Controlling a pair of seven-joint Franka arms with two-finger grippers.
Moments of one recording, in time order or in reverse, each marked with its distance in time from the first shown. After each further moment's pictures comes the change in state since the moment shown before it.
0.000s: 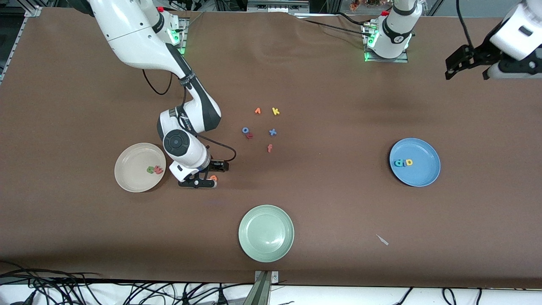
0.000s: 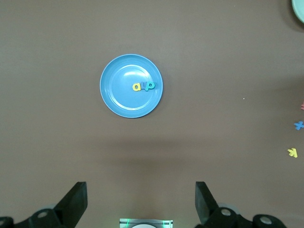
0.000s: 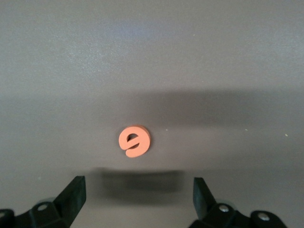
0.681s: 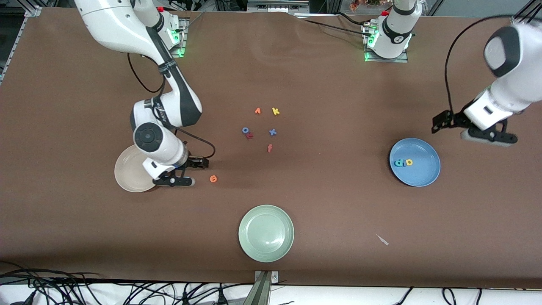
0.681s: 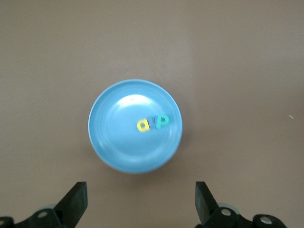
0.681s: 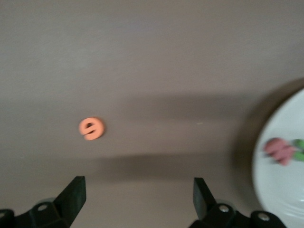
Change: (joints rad) left arm 0.023 0.125 0.107 -0.337 -0.056 0.510 0.308; right arm -0.003 -0.125 -0.056 -0.047 0.000 -0.111 -0.044
